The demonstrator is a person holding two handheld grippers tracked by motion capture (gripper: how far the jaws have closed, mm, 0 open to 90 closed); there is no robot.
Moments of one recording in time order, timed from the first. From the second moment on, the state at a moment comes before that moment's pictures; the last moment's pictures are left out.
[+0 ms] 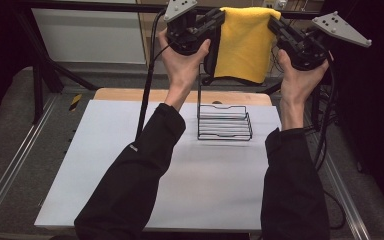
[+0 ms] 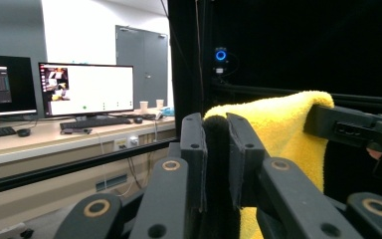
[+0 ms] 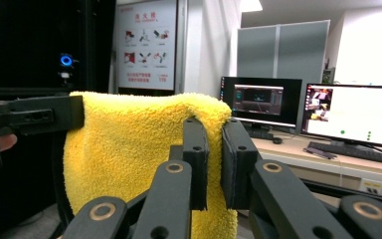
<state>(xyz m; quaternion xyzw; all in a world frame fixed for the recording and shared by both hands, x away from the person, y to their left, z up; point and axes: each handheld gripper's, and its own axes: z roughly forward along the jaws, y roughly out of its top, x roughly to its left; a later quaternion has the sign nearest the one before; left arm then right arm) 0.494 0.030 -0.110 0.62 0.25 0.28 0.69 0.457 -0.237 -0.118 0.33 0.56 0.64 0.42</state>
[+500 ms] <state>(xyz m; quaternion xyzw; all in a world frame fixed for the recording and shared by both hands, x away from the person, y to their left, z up) 0.529 0.024 -0.116 0.63 0.25 0.28 0.67 0.490 -0.243 -0.130 0.34 0.56 0.63 0.41</state>
